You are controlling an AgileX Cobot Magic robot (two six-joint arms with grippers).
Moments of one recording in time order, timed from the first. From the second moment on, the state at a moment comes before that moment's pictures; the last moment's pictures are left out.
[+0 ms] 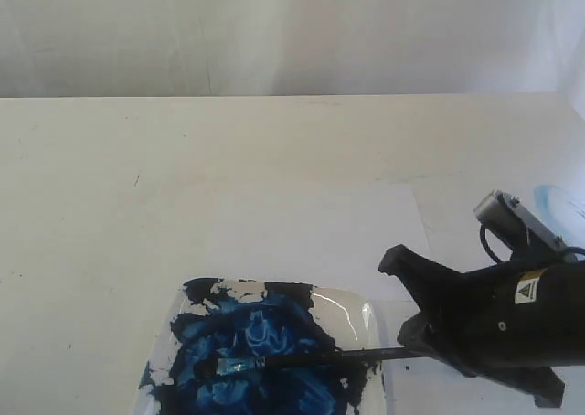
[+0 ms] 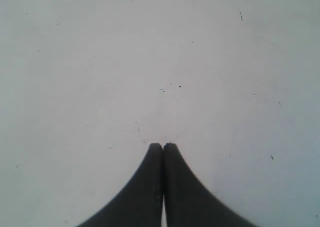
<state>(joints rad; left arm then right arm) 0.07 0.05 0.02 -0.02 0.43 0.03 0.69 1.20 -0.49 0.45 0.37 0.66</state>
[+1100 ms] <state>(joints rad) 0.07 0.05 0.02 -0.02 0.43 0.03 0.71 1.26 -0.36 0.58 0.15 1.12</state>
